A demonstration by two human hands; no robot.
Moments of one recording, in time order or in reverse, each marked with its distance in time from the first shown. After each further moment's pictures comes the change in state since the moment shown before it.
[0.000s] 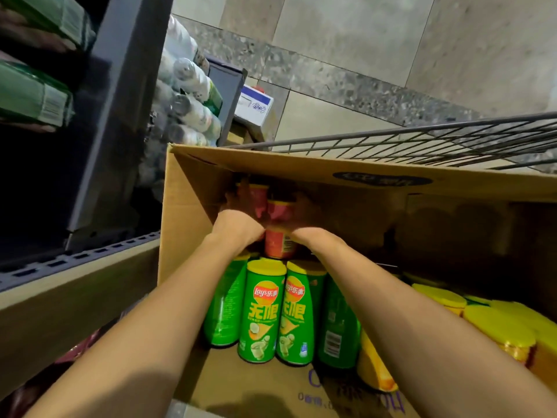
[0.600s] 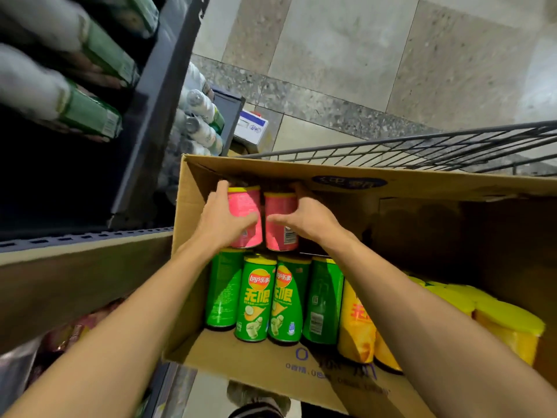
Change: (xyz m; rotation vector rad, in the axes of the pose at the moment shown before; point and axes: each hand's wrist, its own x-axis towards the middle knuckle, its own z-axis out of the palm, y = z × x) left_hand -0.067 -0.013 -0.037 -0.564 0.255 0.022; right_hand -0.074 -0.005 -0.061 -0.057 -0.016 -0.104
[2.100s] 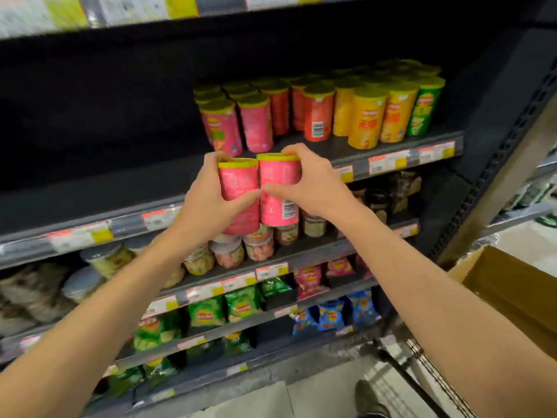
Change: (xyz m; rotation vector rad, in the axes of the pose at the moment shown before) left_hand -0.753 -0.283 -0.206 -0.184 1.254 0.060; right_hand -0.604 -0.224 0.390 -0.336 -0.065 -1.494
